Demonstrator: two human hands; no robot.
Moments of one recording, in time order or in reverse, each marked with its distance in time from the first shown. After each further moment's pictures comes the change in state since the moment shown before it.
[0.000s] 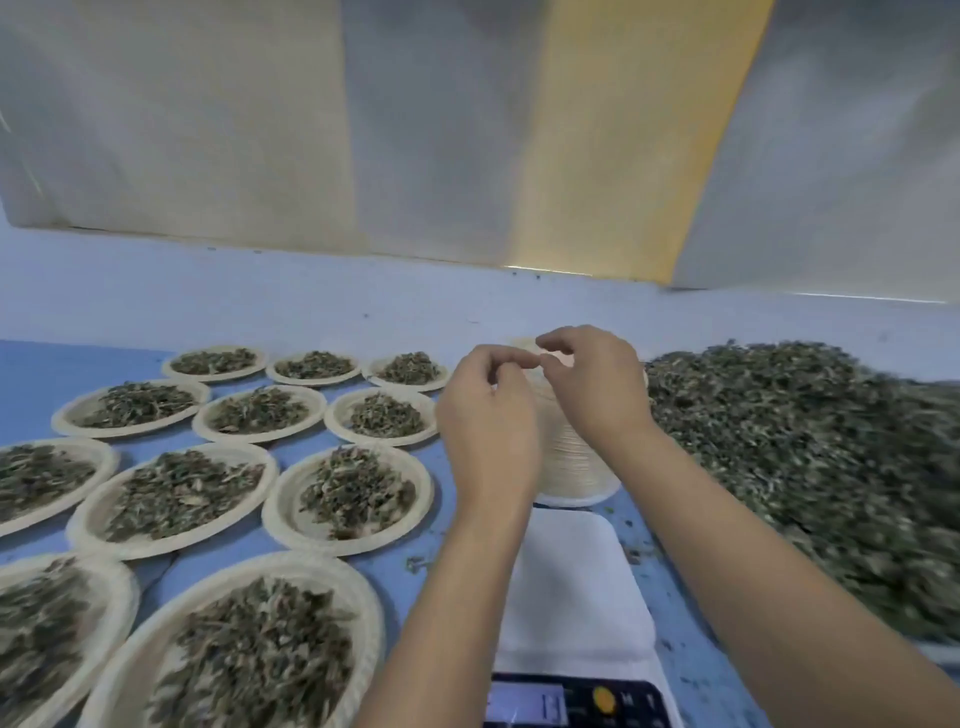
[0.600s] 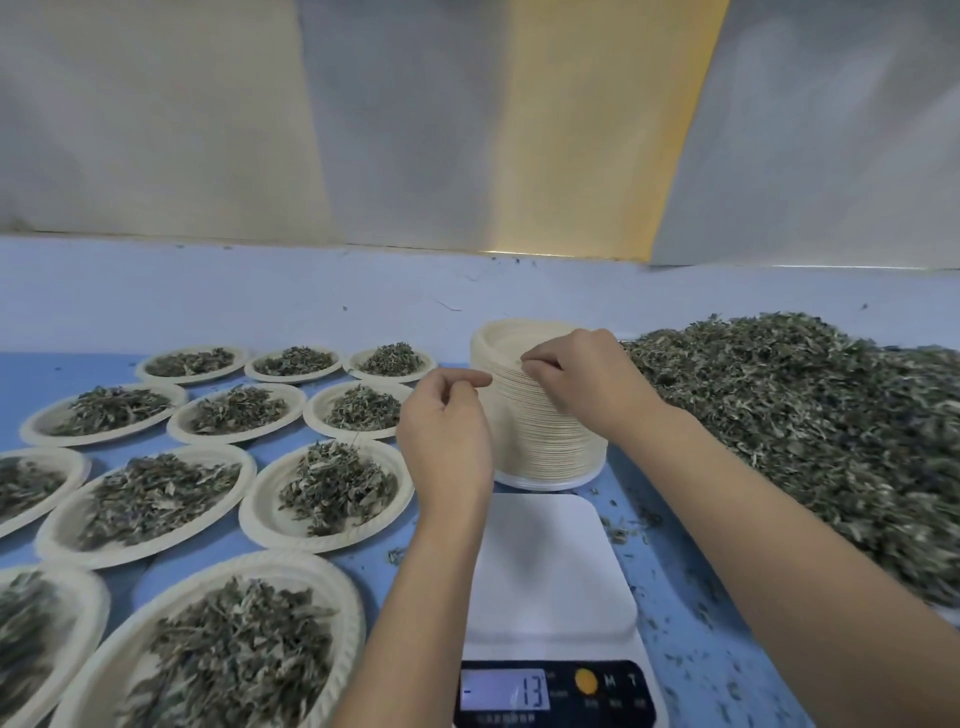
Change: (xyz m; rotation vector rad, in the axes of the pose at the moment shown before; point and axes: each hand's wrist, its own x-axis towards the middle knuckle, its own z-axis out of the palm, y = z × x) left_hand -0.006 -0.022 -0.003 0.038 0.049 -0.159; right_hand 0.000 0.024 -0.013 -0.126 -0.273 -0.168
